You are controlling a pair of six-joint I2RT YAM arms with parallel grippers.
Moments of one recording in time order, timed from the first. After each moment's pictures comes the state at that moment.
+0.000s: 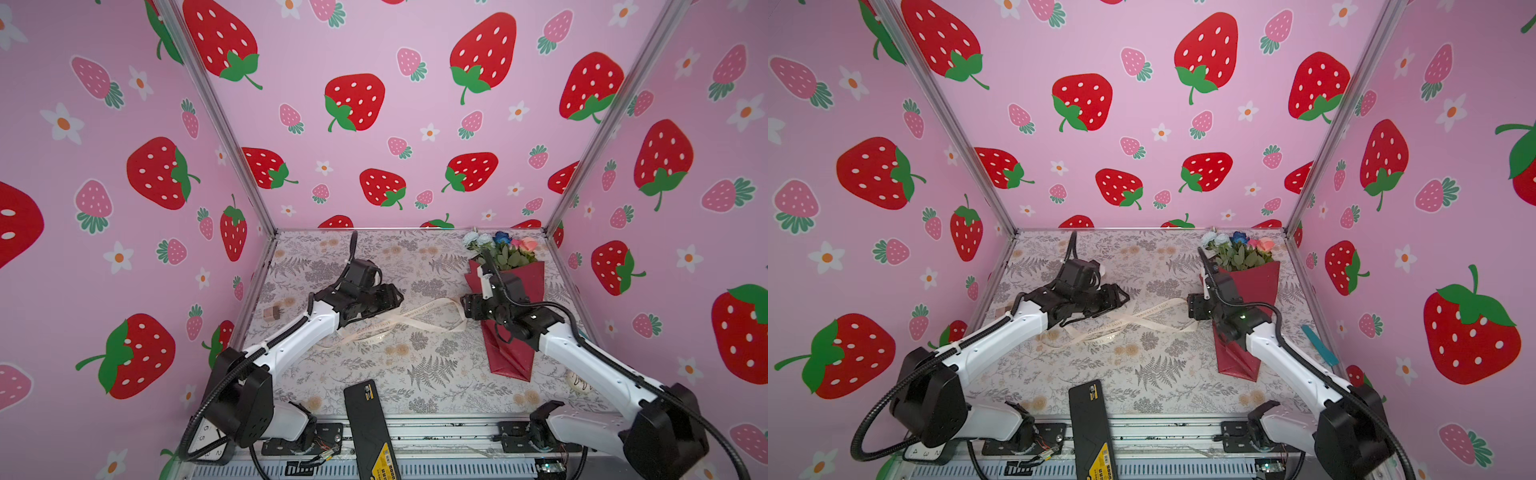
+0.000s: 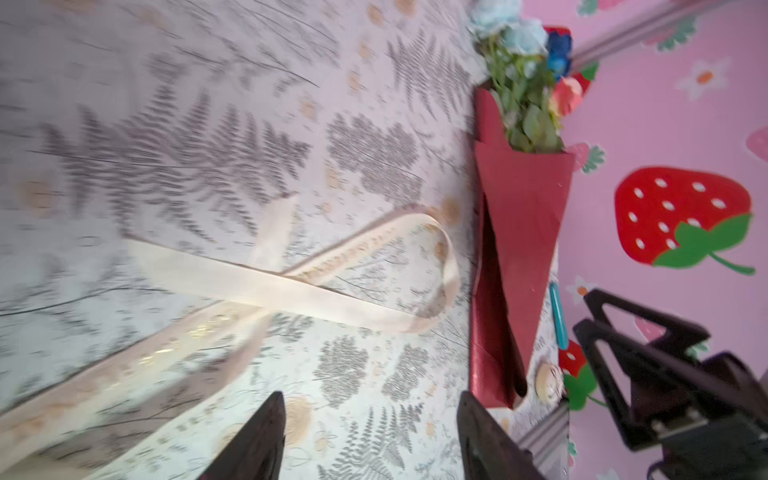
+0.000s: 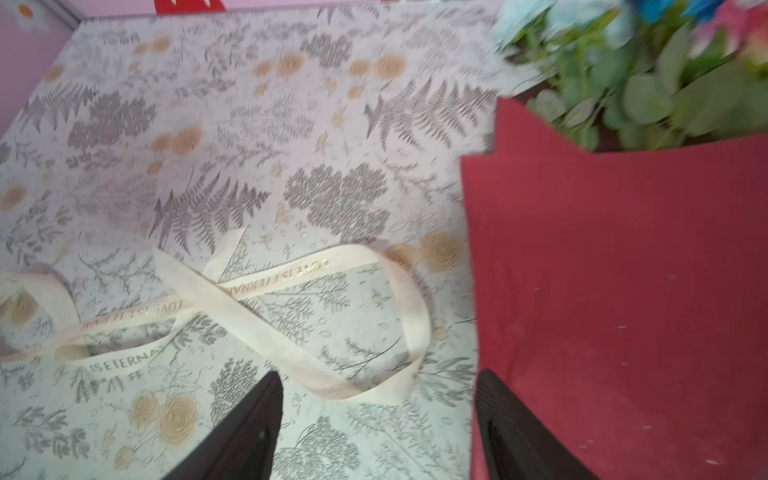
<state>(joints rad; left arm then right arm) -0.45 1.38 1.00 -0.45 0.23 -0.74 0.65 1.27 0.84 -0.35 0.10 0.28</state>
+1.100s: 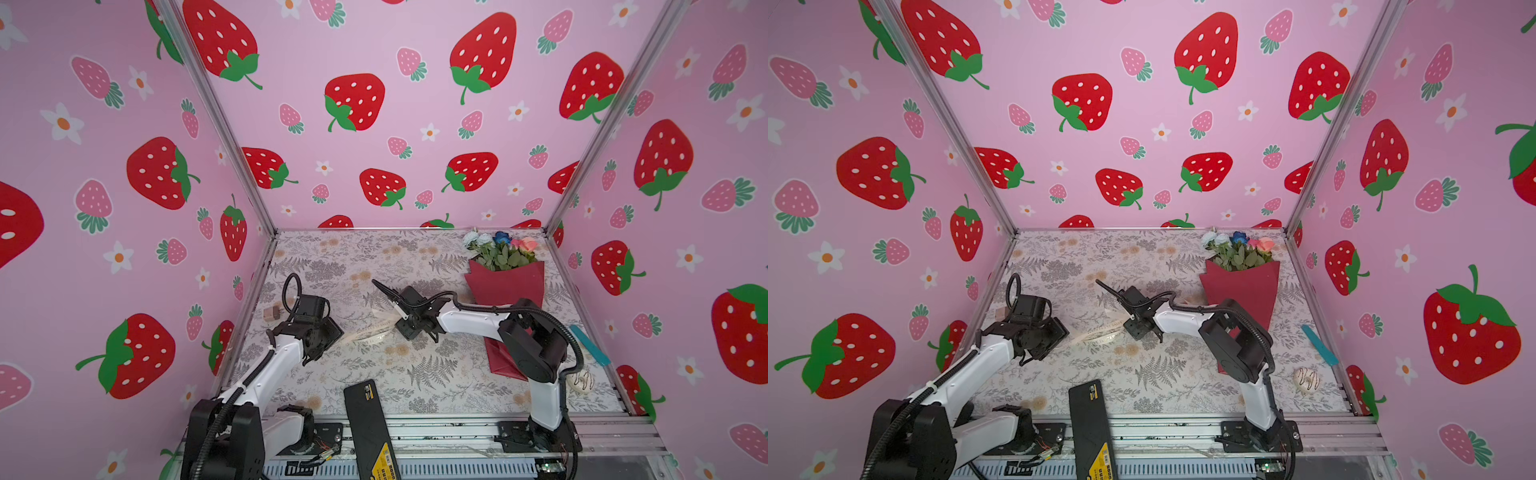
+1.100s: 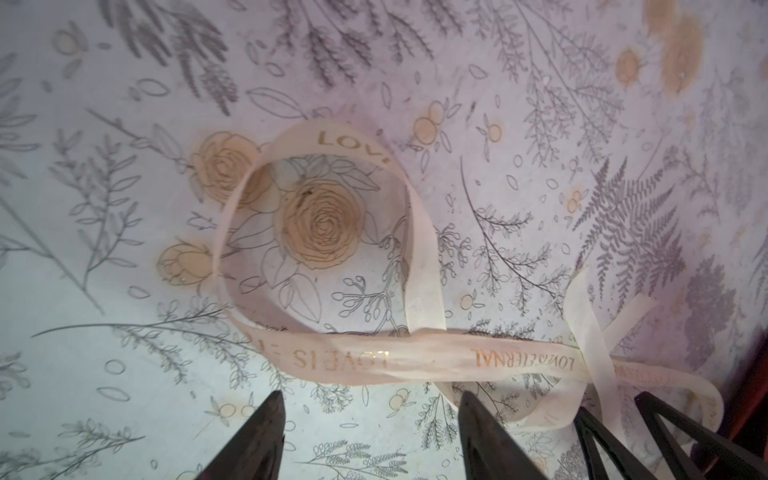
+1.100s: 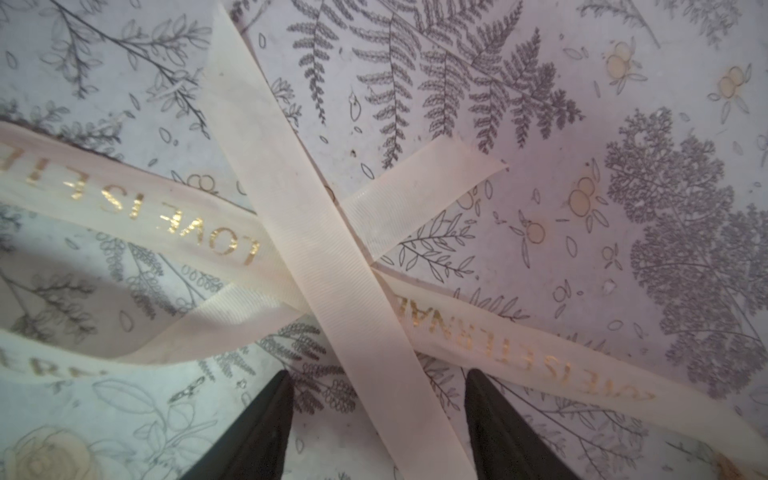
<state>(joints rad) -0.11 1.13 0.61 -0.62 0.03 -0.92 0.98 1.99 1.27 -0.35 0.19 0.01</state>
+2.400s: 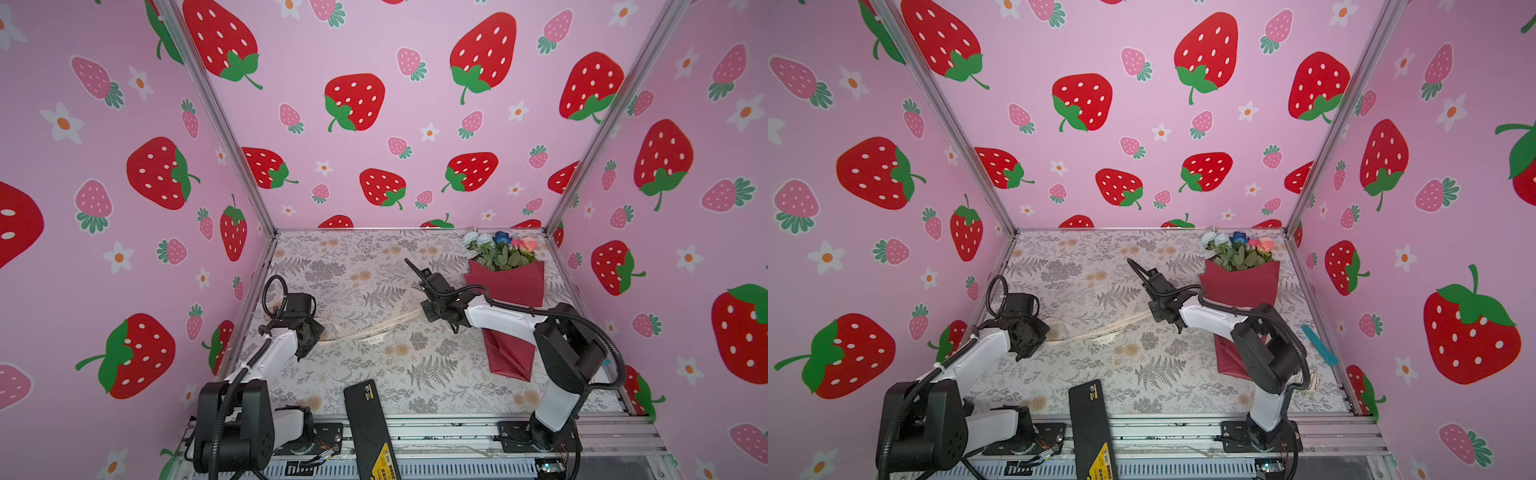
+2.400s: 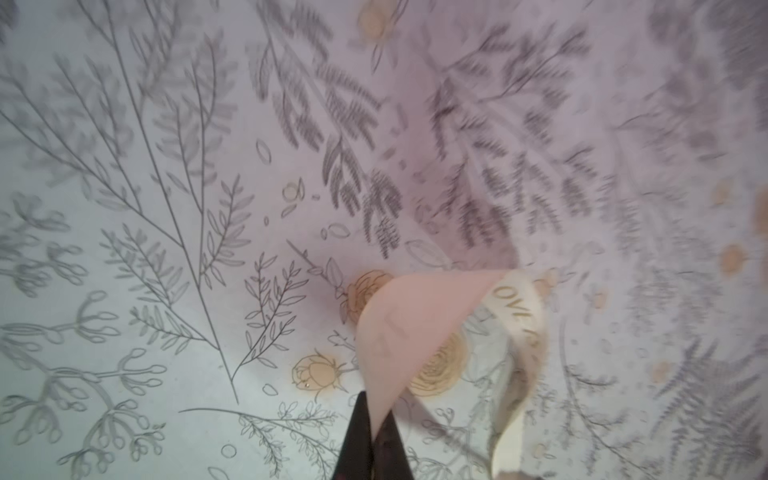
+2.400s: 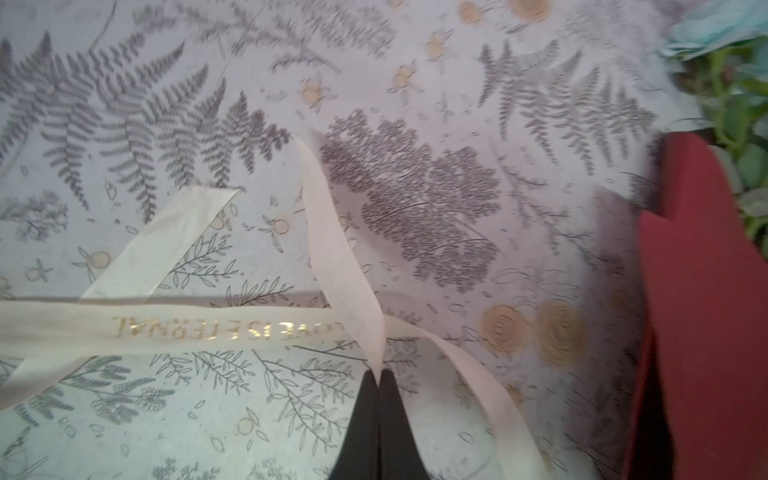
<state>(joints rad) 0.04 1.21 0.70 -0.60 -0.12 -0.88 0.83 1.71 1.13 -0.33 0.39 0.18</state>
